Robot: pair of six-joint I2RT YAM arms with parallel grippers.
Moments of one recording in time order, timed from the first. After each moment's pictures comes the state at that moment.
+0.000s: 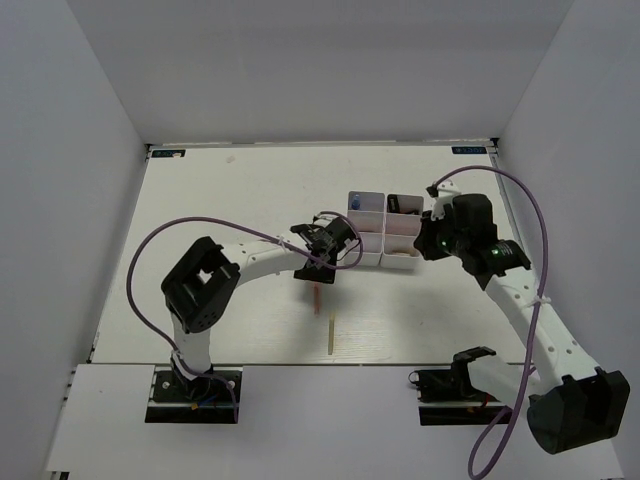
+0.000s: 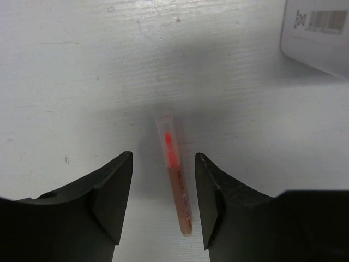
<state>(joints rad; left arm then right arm) -0.89 1.87 1.29 -0.68 -0.33 -0.65 0.30 1.02 0.90 -0.58 -0.19 0.05</state>
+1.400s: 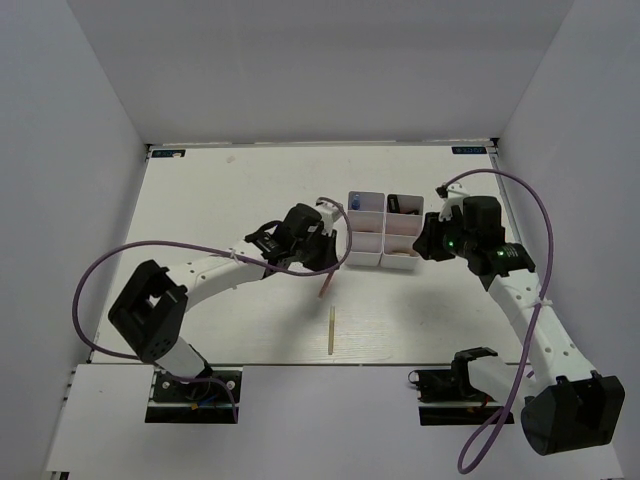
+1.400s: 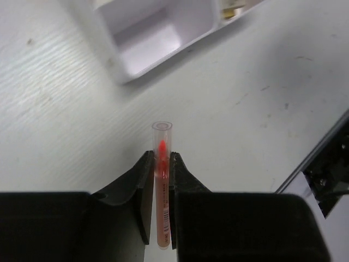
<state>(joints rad) -0.78 1.56 1.02 -0.20 0.15 -0.38 0.20 1.00 0.87 -0.56 -0.29 0.08</state>
